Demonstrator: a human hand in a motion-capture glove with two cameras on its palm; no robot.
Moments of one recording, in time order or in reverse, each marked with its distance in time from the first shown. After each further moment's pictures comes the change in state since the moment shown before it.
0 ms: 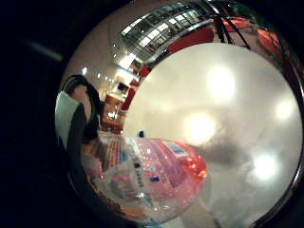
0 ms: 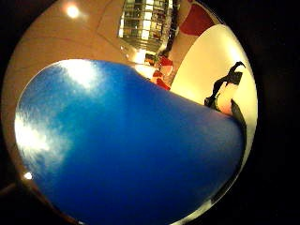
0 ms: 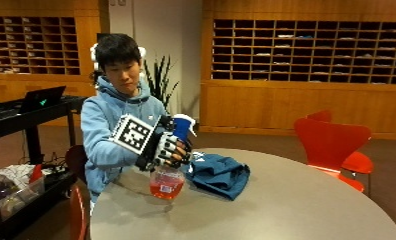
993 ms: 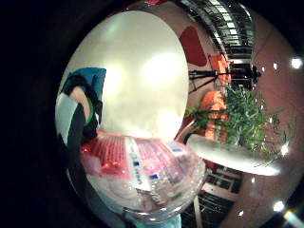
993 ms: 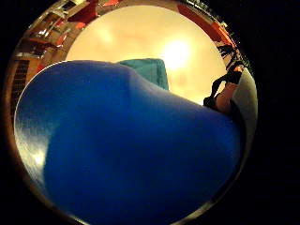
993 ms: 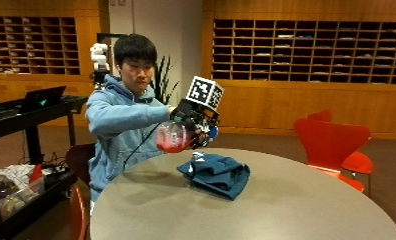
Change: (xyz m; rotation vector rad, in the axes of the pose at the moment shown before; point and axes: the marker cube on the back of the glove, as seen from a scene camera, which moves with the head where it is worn) arm -0.144 0.036 0.084 -0.559 1.344 -0.381
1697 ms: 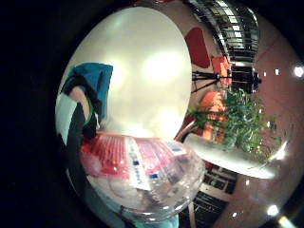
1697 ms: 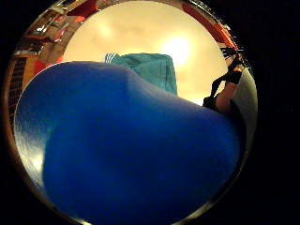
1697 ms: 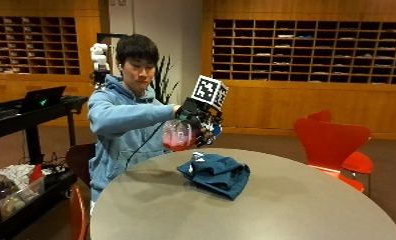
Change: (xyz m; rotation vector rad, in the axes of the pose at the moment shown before) arm -0.019 -0.005 -0.012 -0.020 0.000 -0.031
